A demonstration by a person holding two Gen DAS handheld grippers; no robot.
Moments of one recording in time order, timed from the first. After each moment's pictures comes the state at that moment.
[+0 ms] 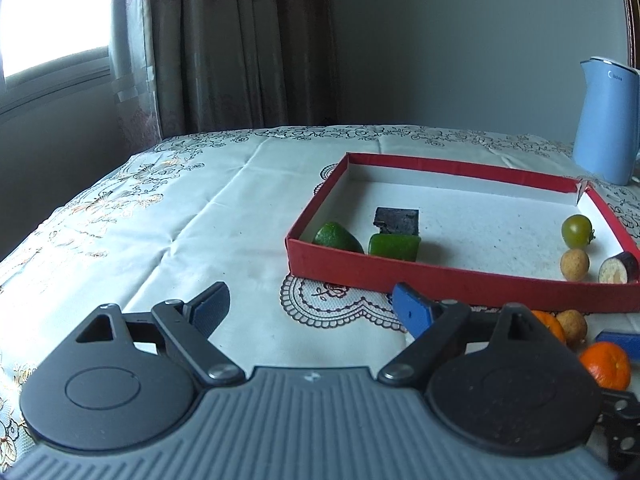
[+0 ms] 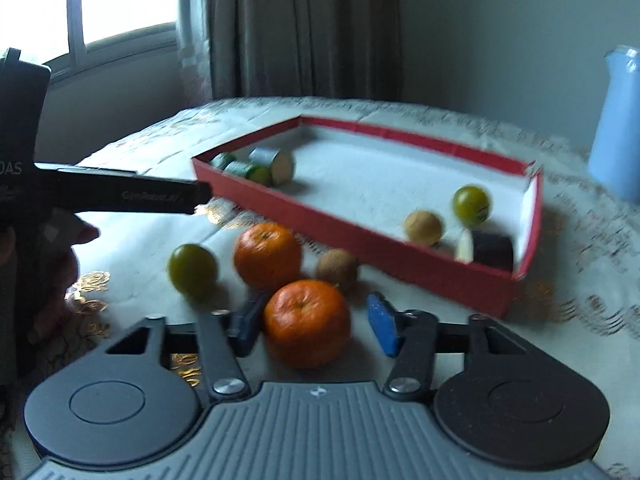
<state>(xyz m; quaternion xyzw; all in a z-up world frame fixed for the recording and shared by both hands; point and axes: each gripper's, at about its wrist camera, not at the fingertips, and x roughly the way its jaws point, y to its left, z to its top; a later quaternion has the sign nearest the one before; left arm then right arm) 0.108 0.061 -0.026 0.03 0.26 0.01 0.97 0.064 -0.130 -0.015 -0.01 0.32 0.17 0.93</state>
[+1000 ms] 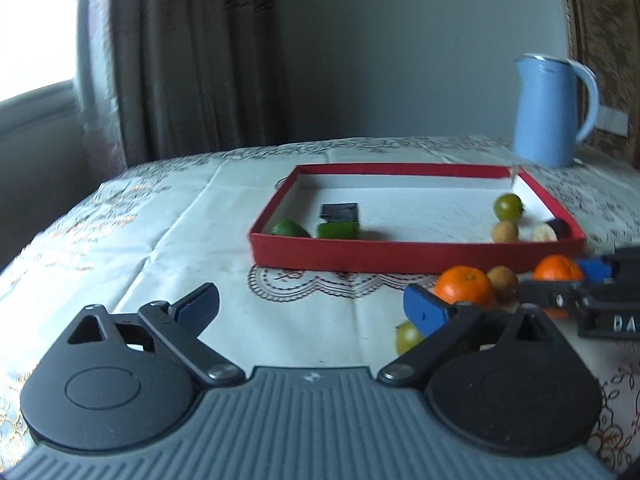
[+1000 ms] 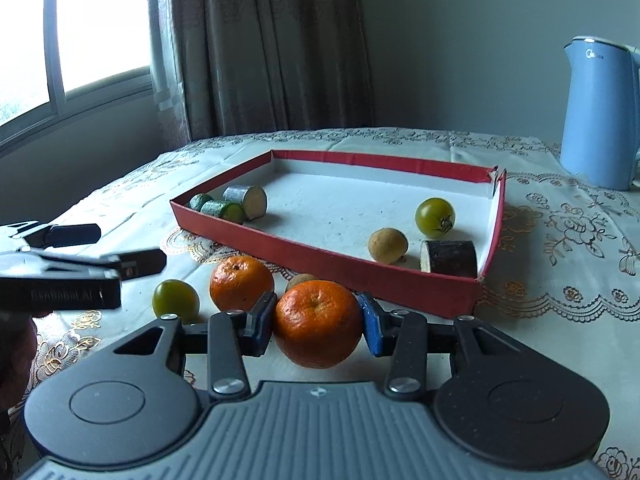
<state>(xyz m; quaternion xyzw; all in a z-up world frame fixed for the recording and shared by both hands) 0.052 0.054 -0.022 0.07 0.22 -0.07 0.97 0.055 -0.152 -0.009 0.04 0.27 0.13 0.95</state>
